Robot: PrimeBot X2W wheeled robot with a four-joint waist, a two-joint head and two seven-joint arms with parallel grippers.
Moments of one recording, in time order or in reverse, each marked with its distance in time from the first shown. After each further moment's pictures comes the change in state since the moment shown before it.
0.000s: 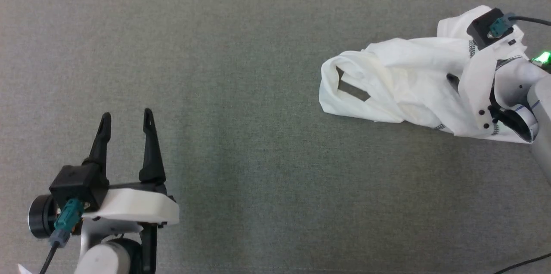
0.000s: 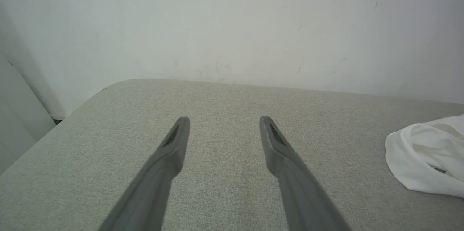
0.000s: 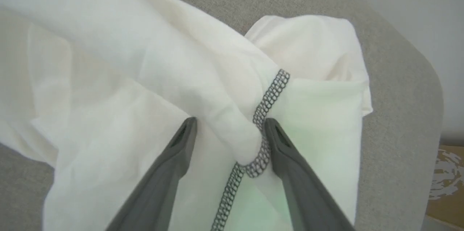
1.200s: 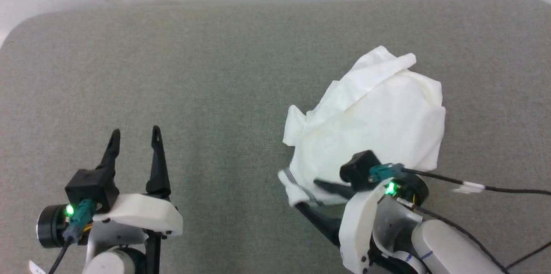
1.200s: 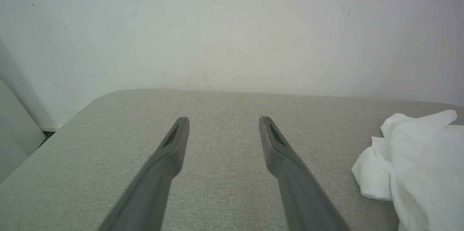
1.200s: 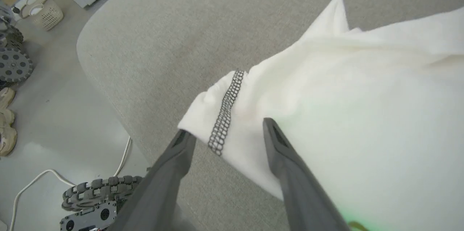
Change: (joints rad) left arm 0.021 0.020 -0.028 0.030 -0.001 0.018 0.055; right arm 0.562 0.254 0.044 -0.560 0.111 -0.001 -0.076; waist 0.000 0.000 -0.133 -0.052
